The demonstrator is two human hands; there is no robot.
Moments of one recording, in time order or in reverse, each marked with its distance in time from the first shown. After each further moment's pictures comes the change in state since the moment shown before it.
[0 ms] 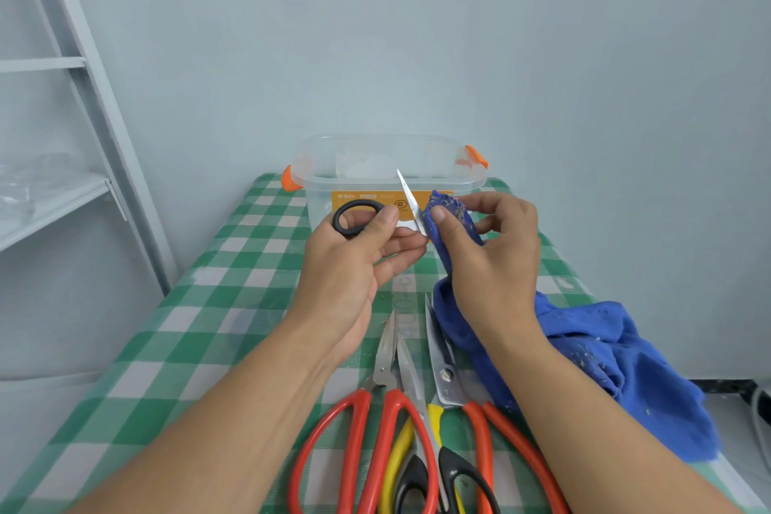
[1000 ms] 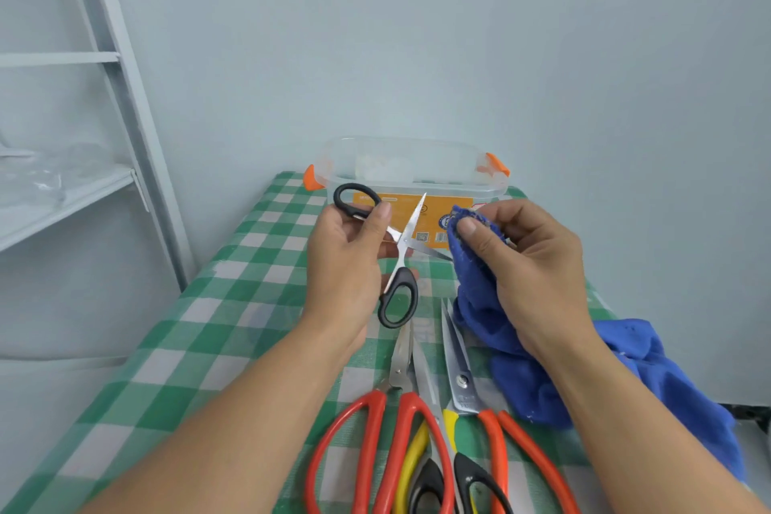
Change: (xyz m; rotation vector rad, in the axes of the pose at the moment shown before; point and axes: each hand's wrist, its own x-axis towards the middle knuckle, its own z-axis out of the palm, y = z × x) left_hand 0.011 -0.004 -0.013 0.271 0.220 0.156; right_hand 0.008 -0.012 -0.022 0.297 -0.271 0.075
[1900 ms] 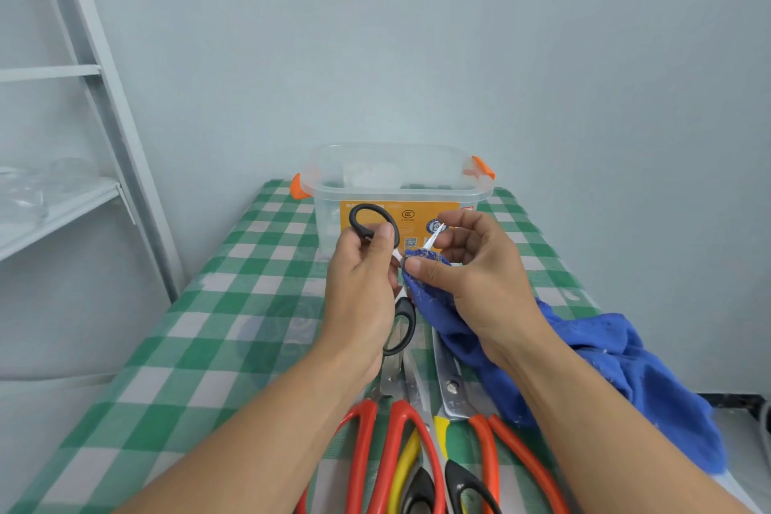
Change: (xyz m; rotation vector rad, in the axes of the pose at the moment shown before) left_hand -0.017 -0.010 0.016 -0.022 -0.056 -0.044; right_hand 0.003 0.011 0.018 0.024 -0.049 0.244
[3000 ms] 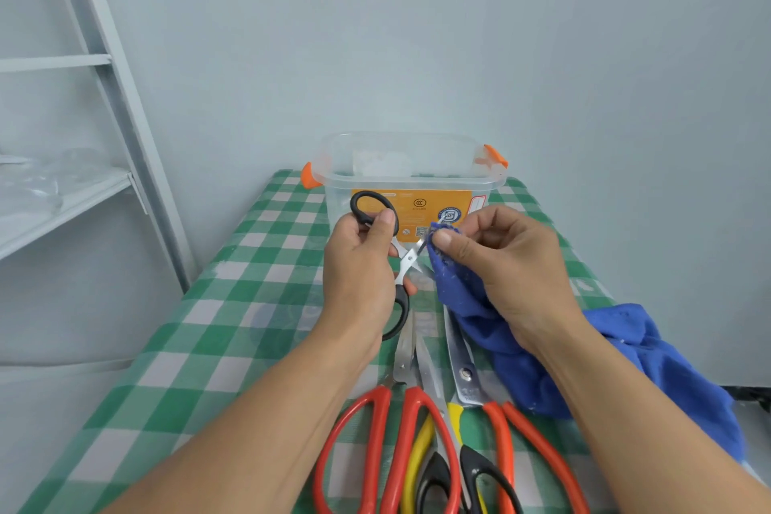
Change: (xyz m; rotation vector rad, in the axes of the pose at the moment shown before) left_hand 0.009 0.005 -0.008 0.076 0.075 -0.031; right_hand -0.004 -0.008 -0.010 -0.012 -0.012 -0.077
